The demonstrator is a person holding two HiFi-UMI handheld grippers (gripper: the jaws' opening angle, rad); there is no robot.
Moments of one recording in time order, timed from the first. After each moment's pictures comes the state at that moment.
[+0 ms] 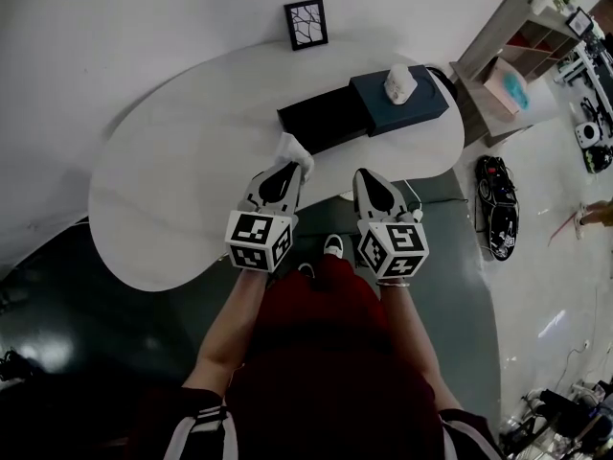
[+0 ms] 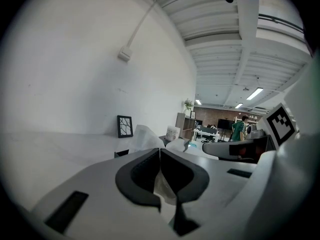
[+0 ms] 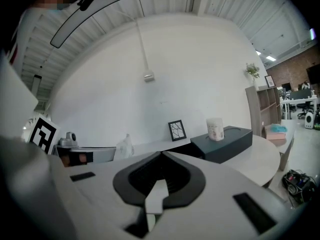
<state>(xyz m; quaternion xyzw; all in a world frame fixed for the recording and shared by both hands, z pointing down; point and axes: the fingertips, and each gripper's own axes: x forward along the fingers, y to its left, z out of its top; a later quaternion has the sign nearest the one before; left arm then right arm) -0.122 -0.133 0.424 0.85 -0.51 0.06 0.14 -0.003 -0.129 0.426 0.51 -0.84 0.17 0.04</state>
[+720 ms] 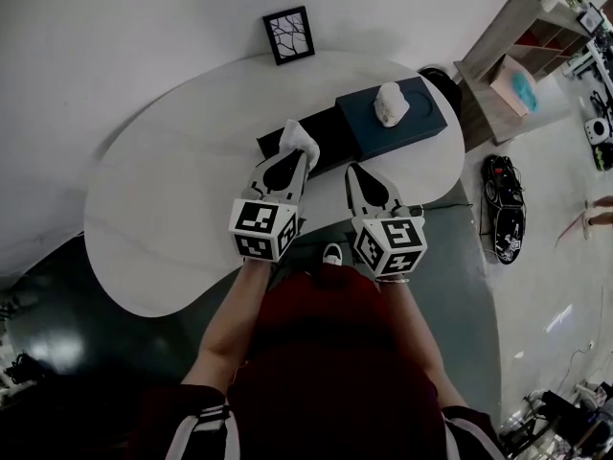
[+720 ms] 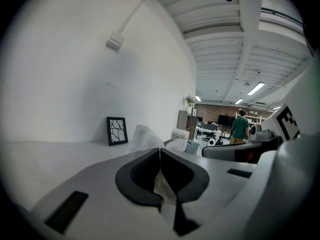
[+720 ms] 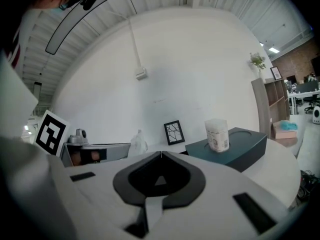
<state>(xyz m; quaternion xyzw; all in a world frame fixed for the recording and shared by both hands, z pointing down) -0.076 -0.239 0.421 0.85 -0.50 0.08 0.13 0.016 -0.219 0.429 0.48 -0.85 0.18 0.04</state>
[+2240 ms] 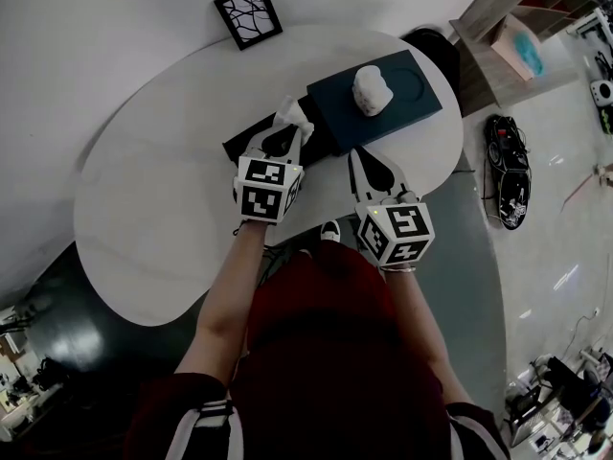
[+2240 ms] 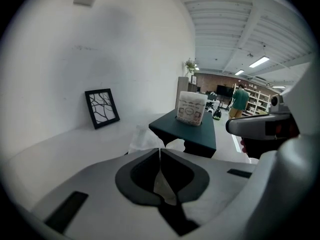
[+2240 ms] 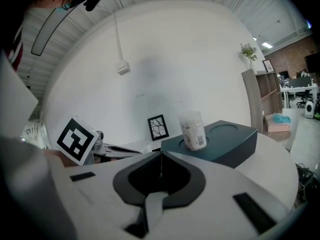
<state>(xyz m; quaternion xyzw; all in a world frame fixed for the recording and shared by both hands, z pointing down) -0.033 -0.318 0.505 0.83 -0.46 0.26 0.17 0.068 -0.268 0.464 0.51 -0.83 0.23 0.06</state>
